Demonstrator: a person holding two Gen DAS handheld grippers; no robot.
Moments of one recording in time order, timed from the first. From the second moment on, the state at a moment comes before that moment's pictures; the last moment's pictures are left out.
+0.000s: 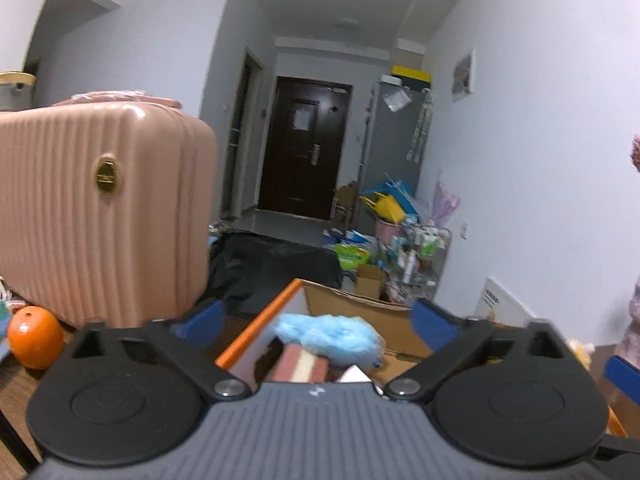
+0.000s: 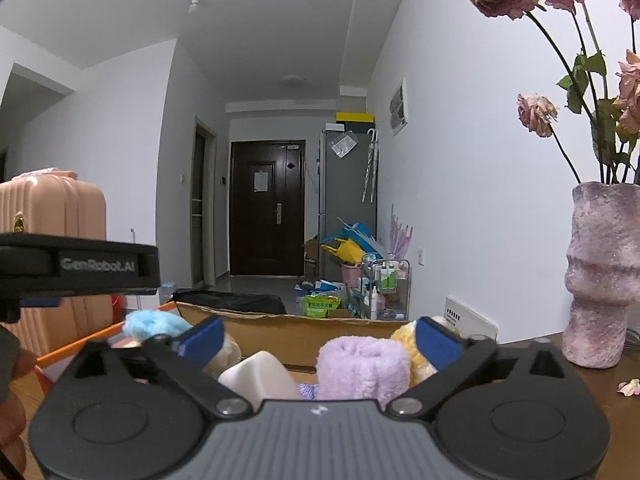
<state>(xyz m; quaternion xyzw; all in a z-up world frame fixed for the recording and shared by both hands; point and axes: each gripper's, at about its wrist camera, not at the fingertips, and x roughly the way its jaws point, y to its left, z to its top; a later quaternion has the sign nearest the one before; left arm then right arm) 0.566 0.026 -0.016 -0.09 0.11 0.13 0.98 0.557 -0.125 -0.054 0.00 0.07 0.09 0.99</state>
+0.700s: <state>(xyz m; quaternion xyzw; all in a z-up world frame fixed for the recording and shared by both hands) 0.568 0.029 -0.019 -0.07 0.13 0.13 0.98 0.552 -0.127 -0.053 0.00 0.07 0.07 0.99</state>
